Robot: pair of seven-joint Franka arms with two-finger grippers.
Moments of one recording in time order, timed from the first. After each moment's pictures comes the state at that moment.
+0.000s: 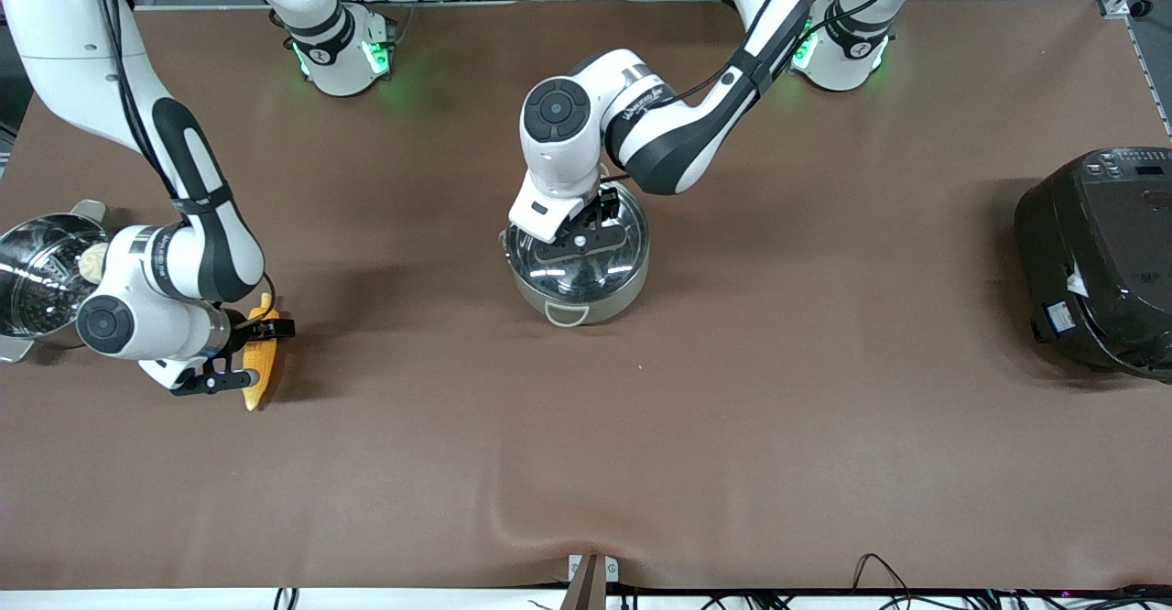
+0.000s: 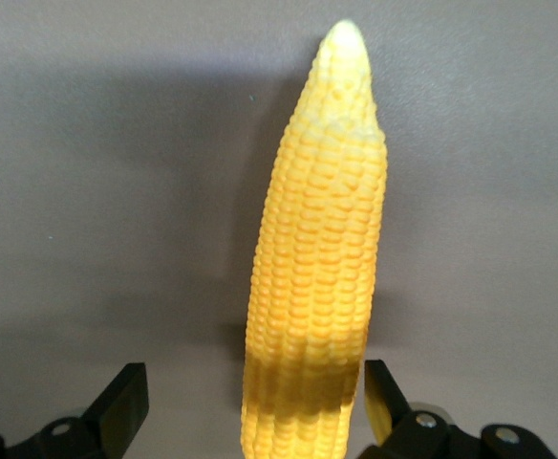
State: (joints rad) left arm -0.74 0.67 -0.17 -1.30 0.04 1.91 -1.10; right arm -0.09 0.63 0.01 -1.76 -0.04 2.18 -0.18
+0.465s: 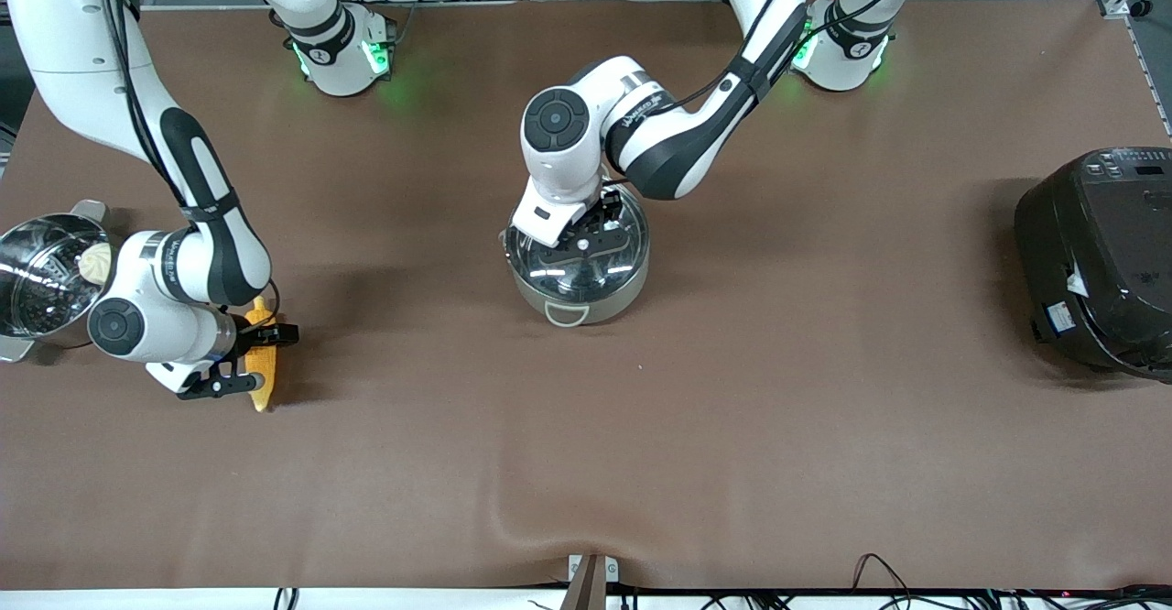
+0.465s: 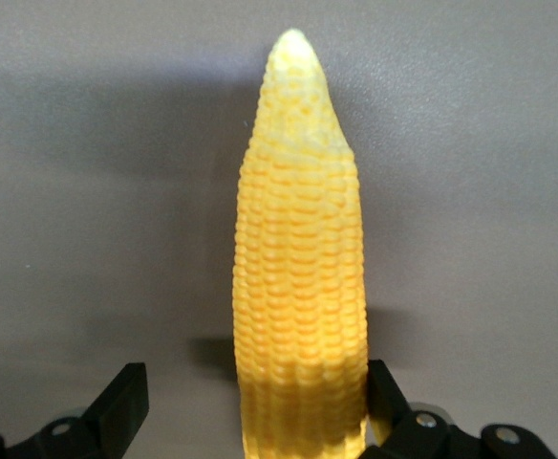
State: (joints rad) left arm -0.74 0.68 -0.16 -1.30 0.04 1.89 -1.10; right arm -0.09 0.65 0.01 -1.76 -0.06 2.24 -0.19
